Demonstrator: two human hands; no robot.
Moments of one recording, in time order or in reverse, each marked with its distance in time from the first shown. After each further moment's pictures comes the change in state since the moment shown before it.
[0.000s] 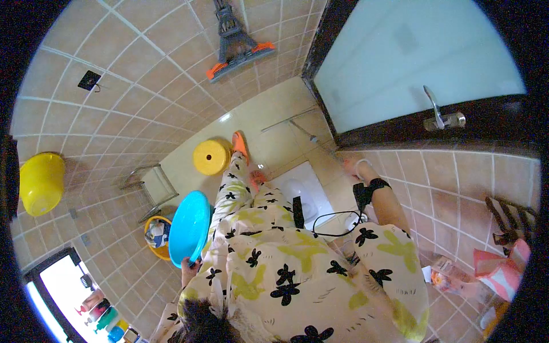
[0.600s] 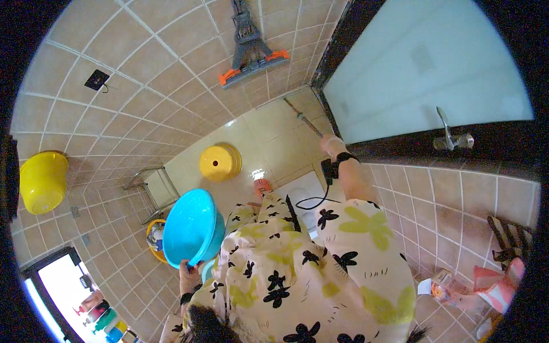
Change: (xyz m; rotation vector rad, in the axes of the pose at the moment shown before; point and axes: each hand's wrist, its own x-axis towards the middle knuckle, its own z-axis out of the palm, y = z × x) left_hand 0.032 -0.020 -0.003 -1.118 0.178 -0.644; right_hand 0.072 -0.155 -0.076 -1.033 0.409 -0.579
